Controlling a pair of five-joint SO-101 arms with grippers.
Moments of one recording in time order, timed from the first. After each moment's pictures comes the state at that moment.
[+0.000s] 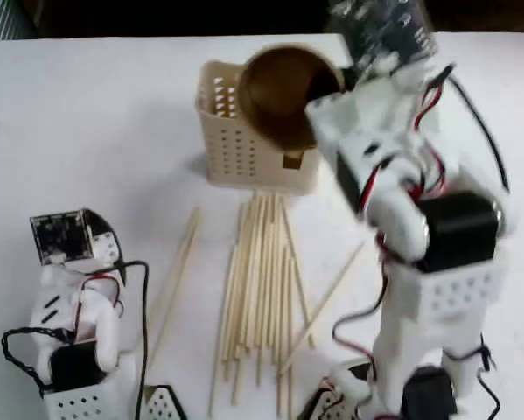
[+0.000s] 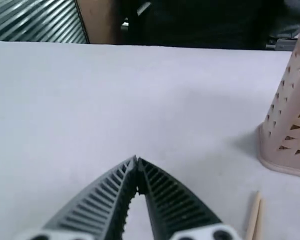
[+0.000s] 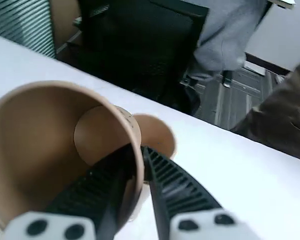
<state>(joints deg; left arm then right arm) -17.3 -103.7 87.3 49.0 -2.6 -15.4 -19.2 -33.7 84.5 14.1</state>
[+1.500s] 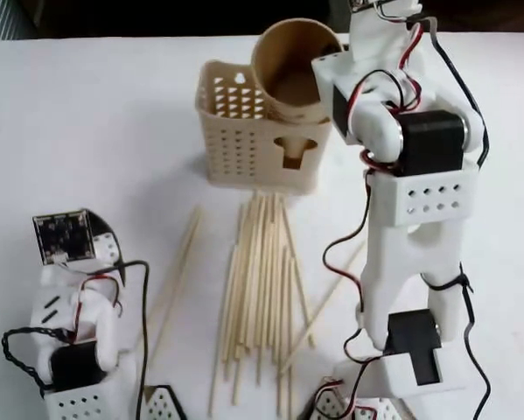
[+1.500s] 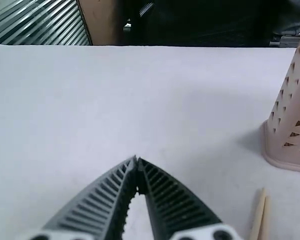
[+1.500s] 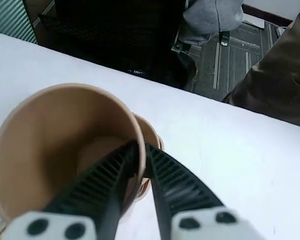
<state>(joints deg) -17.5 -104.0 87.6 49.0 -4.3 -11.7 -2.7 -43.3 83.3 13.5</state>
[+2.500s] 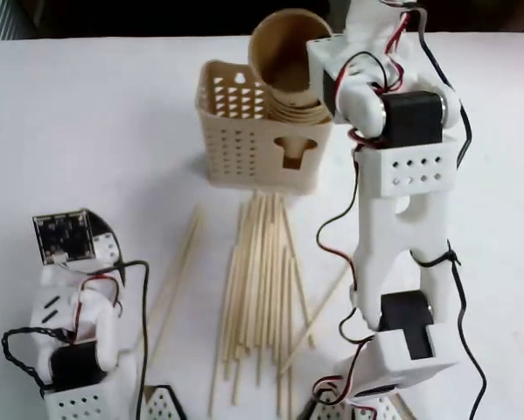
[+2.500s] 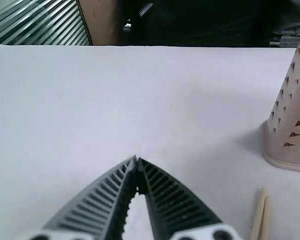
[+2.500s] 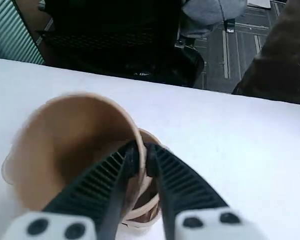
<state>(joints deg) -17.5 -104.0 87.6 49.0 -4.3 -11.4 3.9 -43.9 79.0 4.8</state>
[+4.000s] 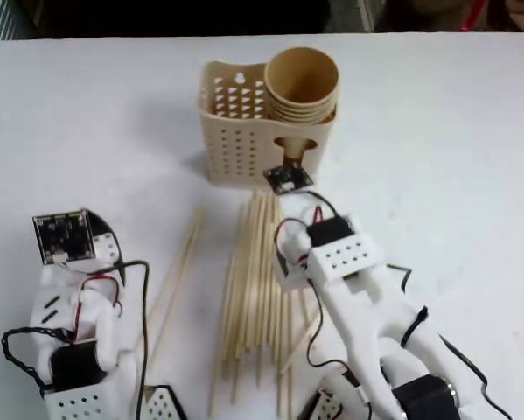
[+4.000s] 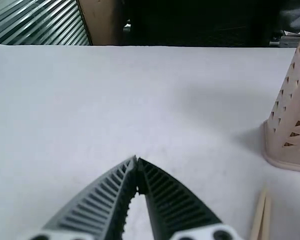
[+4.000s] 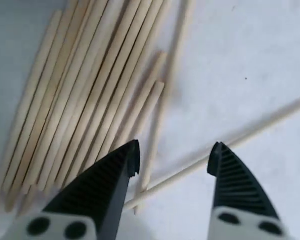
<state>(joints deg) -17.5 -104.0 87.6 49.0 -4.3 -24.9 -24.5 49.1 65.8 1.5</state>
